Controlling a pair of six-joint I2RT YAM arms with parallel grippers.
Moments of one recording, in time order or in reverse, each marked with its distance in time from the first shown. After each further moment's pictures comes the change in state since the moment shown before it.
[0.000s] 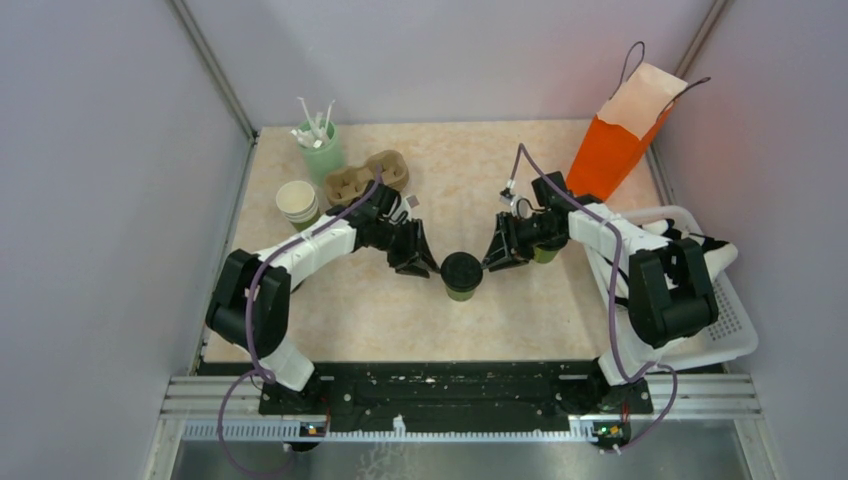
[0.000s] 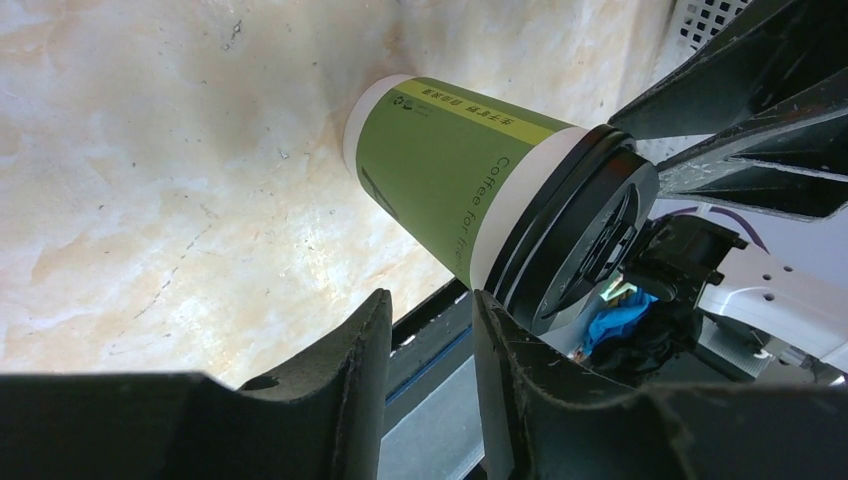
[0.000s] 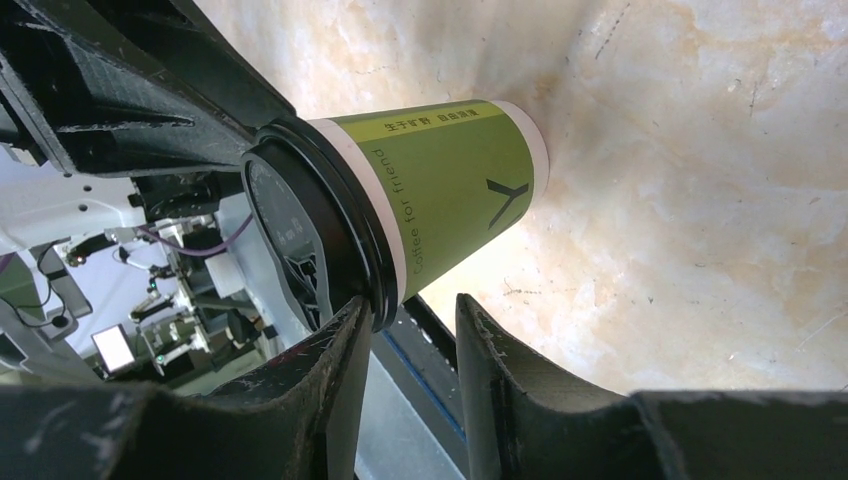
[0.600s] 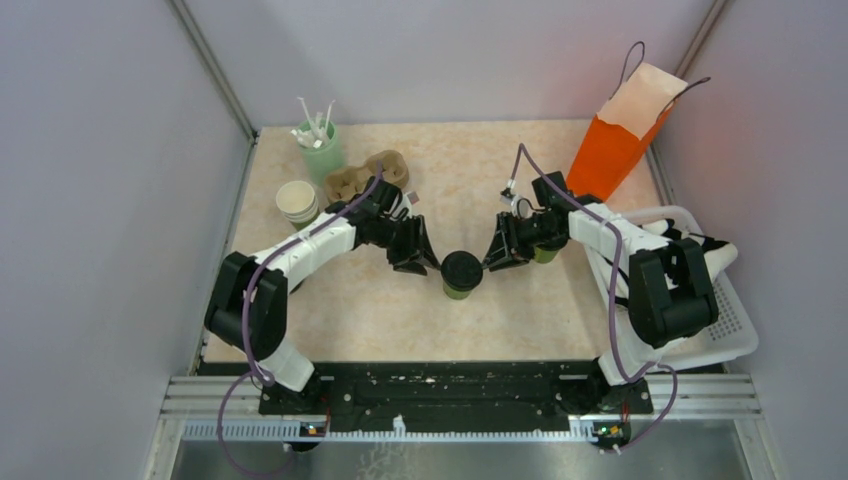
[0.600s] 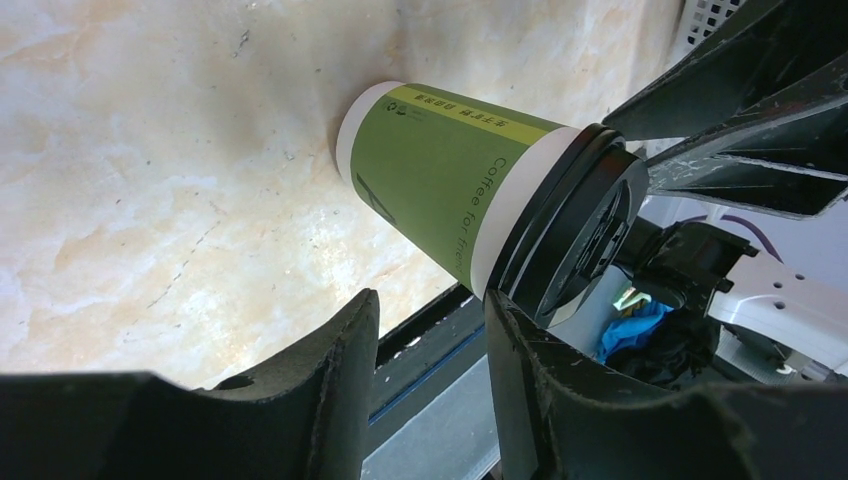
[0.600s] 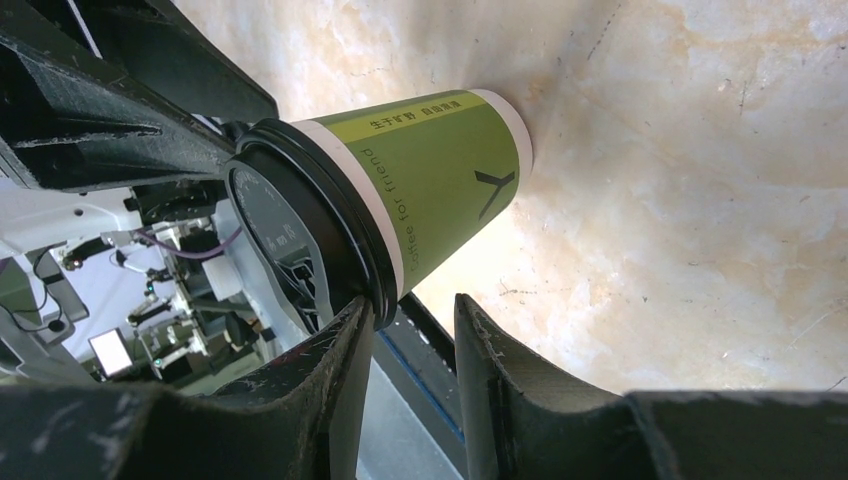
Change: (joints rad) left arm -0.012 -0.008 0.045 -0.049 -0.040 0.019; right arm -0.001 0.003 0.000 0.000 0.009 0.000
